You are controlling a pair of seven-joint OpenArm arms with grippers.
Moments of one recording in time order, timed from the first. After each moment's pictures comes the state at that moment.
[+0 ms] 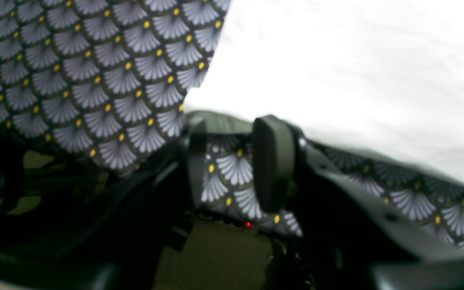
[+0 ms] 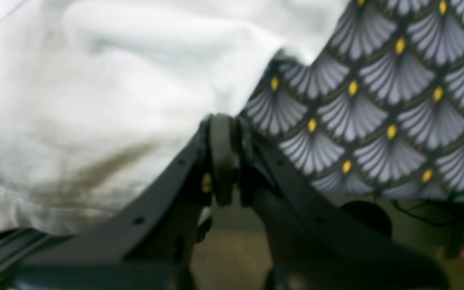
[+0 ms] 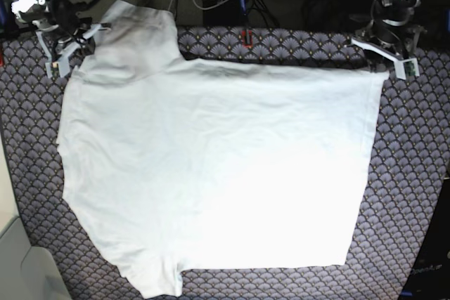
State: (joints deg) left arm 34.4 -12.8 -16.3 110.8 -19.5 4.5 30.6; right arm -21.4 -1.4 39.5 103.2 15.5 39.7 -55.9
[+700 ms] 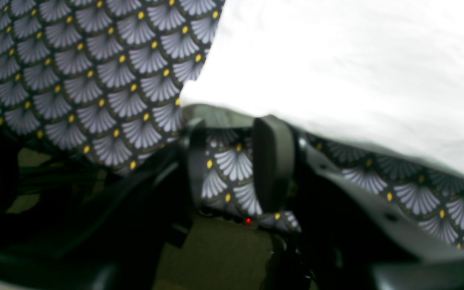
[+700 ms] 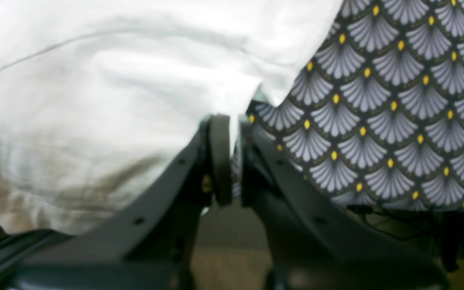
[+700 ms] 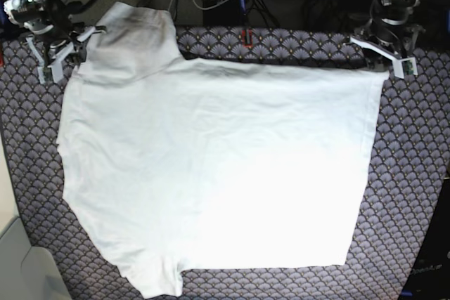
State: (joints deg) left arm 34.4 -12.8 -16.3 109.8 -19.6 4.5 30.6; right arm -22.7 -1.2 39.3 109.8 15.7 39.7 -57.2
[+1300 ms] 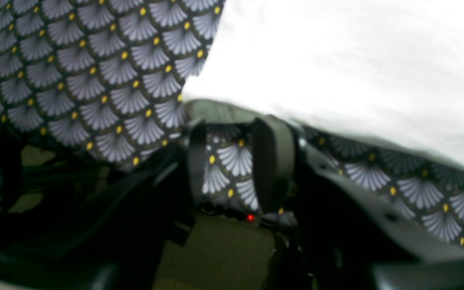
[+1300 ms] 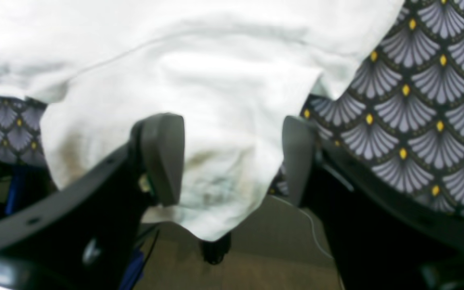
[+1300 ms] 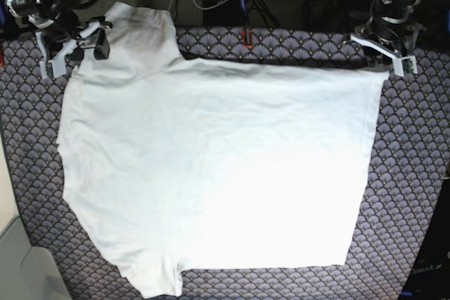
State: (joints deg) left arm 35.1 -13.2 -16.3 110.0 -19.5 4.5 30.6; right arm -24.6 -1.7 39.7 109.7 28.1 39.7 -59.8
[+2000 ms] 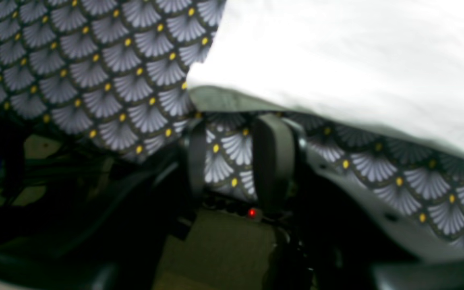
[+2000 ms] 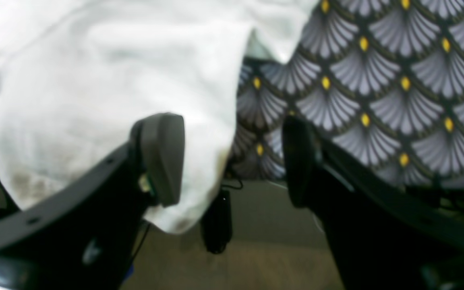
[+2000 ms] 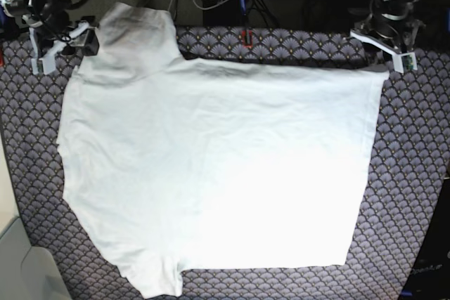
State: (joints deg) left arm 36.2 -13.0 -16.3 110.1 -19.5 4.5 30.6; right arm -22.4 1.2 42.8 101.5 28.3 39.7 -58.8
